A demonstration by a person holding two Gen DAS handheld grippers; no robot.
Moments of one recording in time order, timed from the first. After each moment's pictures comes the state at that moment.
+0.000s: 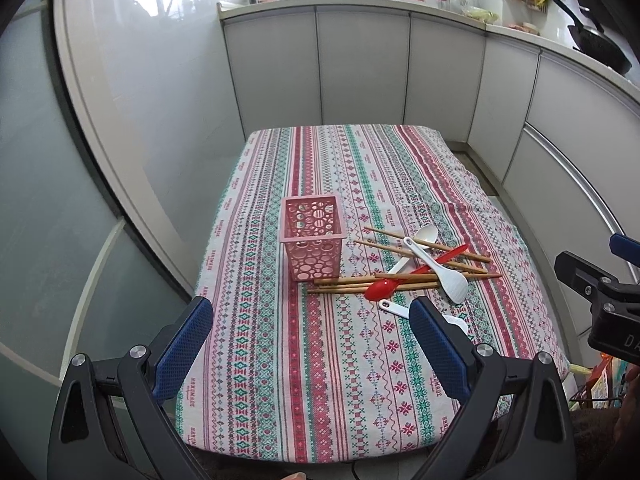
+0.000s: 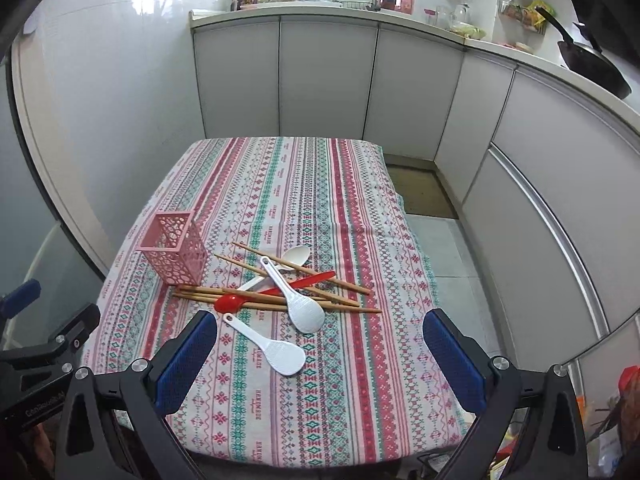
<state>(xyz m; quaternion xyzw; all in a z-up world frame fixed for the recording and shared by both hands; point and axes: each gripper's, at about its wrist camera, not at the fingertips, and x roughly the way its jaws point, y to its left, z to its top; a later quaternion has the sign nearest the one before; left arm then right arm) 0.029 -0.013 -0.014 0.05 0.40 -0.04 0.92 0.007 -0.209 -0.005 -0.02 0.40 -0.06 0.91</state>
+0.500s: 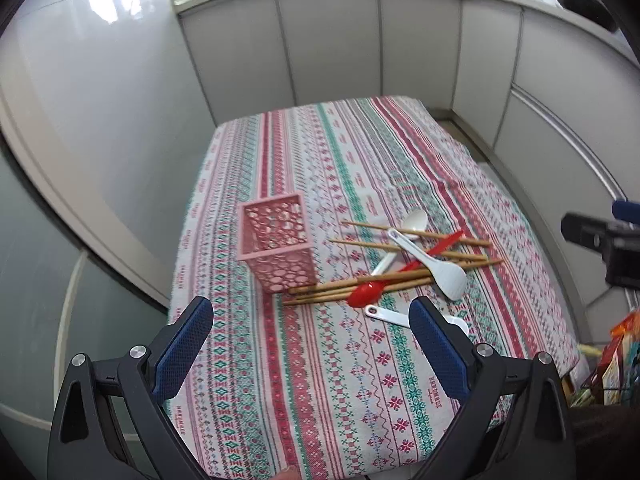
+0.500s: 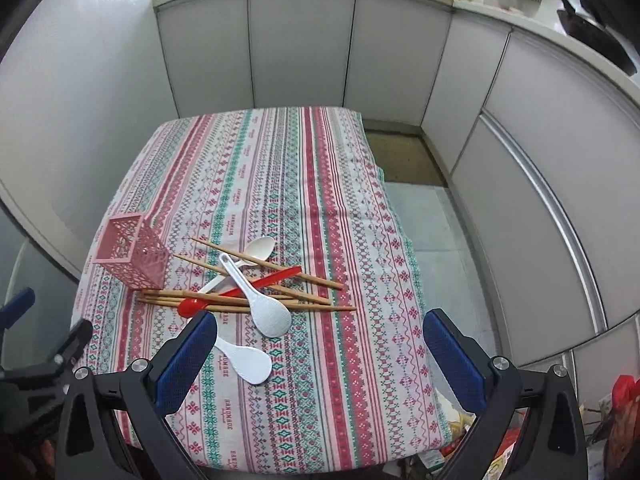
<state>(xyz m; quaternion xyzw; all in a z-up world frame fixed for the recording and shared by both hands) 0.077 -0.058 -0.038 0.11 0.44 -0.08 0.89 0.065 -0.264 -0.020 0.01 0.47 -0.08 0.88</state>
